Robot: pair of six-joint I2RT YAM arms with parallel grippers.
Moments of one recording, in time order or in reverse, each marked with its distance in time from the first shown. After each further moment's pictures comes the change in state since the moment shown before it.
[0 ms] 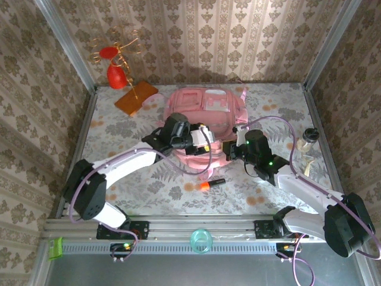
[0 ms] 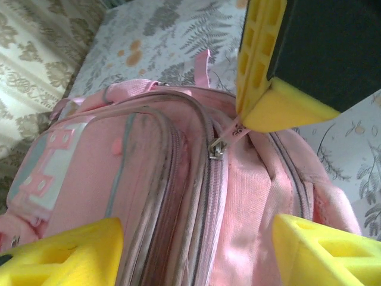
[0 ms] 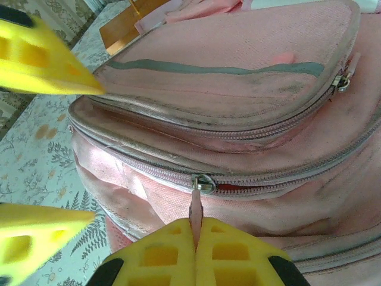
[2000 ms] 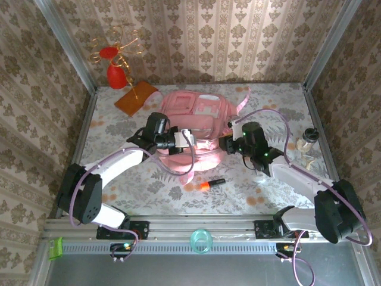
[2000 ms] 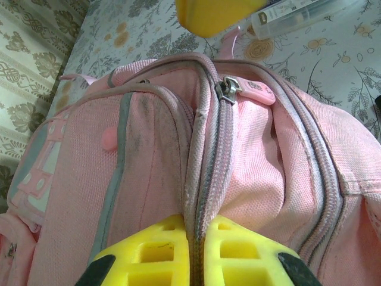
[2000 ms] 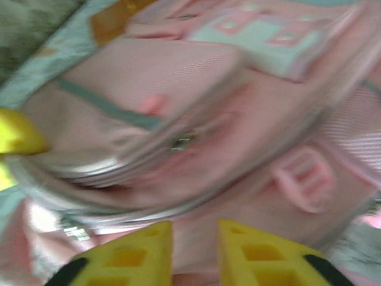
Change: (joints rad) left arm 0.205 -0.080 -0.140 -0.005 0.230 0.192; right arm -0.040 0.135 0.086 0.026 -0.065 -0.163
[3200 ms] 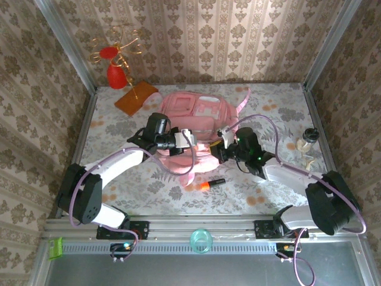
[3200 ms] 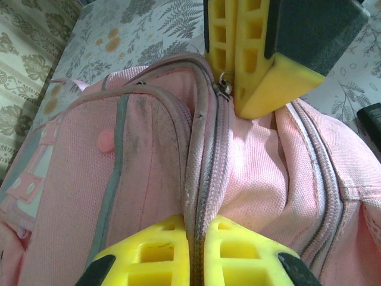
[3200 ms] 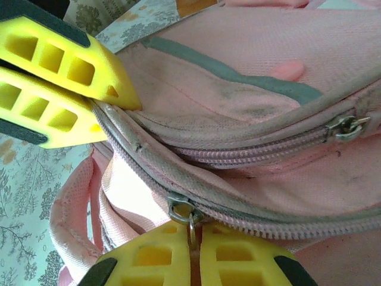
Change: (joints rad) left arm 0.000 0.000 0.000 -0.010 0.032 -0.029; right arm 0.049 0.061 -0.067 0.148 -0.144 -0.072
